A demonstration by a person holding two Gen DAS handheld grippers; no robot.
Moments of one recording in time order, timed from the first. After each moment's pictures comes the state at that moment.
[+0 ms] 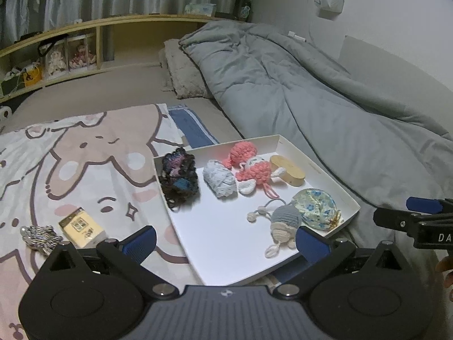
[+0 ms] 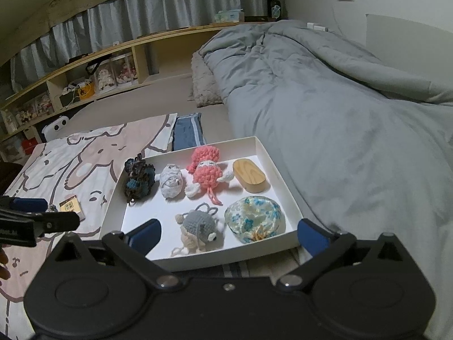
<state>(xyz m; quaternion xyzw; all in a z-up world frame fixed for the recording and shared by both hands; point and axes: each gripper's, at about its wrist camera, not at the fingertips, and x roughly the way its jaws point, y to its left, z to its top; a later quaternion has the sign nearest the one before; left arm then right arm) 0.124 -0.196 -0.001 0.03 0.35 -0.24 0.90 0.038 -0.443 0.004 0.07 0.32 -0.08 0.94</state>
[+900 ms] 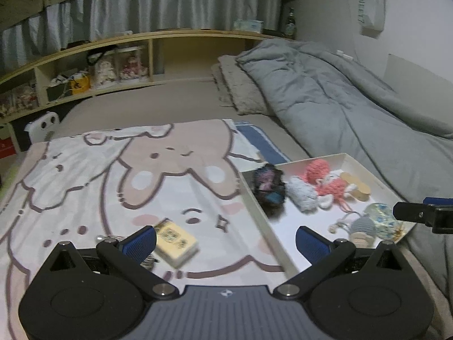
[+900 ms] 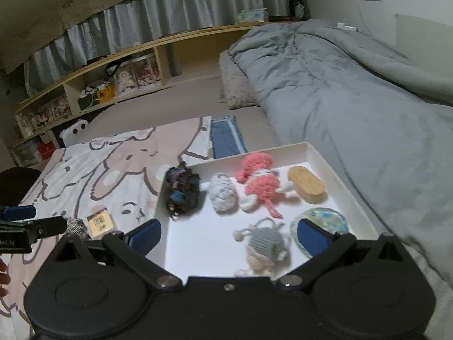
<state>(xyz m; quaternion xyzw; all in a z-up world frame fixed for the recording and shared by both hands) 0.151 -0.096 0.005 0.04 0.32 -0.16 0.93 0.094 -0.370 0.000 0.09 0.31 -0.04 0.95</state>
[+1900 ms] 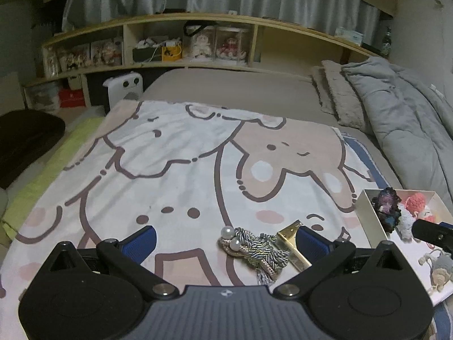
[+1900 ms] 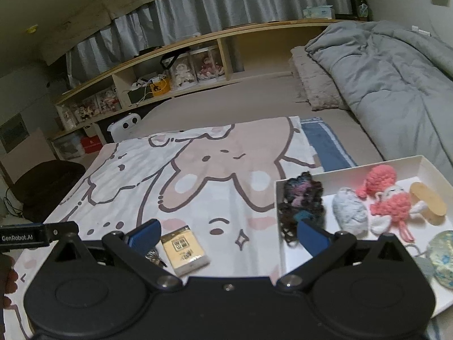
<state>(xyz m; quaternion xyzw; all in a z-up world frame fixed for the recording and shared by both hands) 0.201 0.041 -0.011 -0.04 0.35 -0.02 0.93 0.182 -0.240 -0.022 0.09 0.30 0.06 0.95</state>
